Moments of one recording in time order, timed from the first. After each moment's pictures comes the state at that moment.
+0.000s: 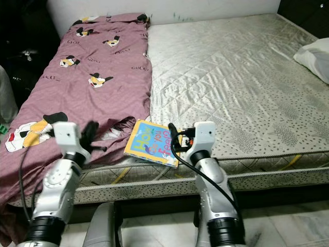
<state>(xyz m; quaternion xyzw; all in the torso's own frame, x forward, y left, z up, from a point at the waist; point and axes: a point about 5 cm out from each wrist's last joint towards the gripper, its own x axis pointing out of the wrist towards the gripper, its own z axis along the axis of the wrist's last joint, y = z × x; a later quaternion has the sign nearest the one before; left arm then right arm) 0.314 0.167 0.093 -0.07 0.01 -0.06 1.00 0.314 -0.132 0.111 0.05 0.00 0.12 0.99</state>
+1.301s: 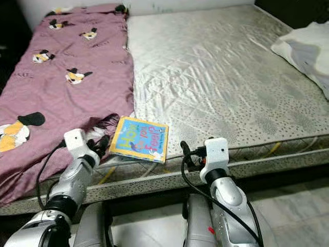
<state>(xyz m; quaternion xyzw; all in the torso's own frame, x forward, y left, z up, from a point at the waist) 0.339 0.161 0.056 -0.20 0.13 0.01 0.97 0.273 -0.159 0.101 -0.01 0.04 0.10 0.99</state>
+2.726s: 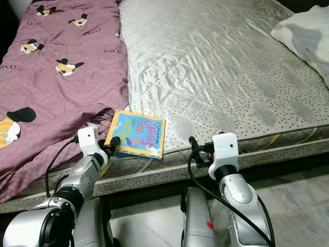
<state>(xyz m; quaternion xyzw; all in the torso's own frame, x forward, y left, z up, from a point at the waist) 0.347 0.146 0.054 -0.15 0.16 -0.01 0.98 0.271 -0.175 0.121 -0.05 0.03 0.08 1.00</state>
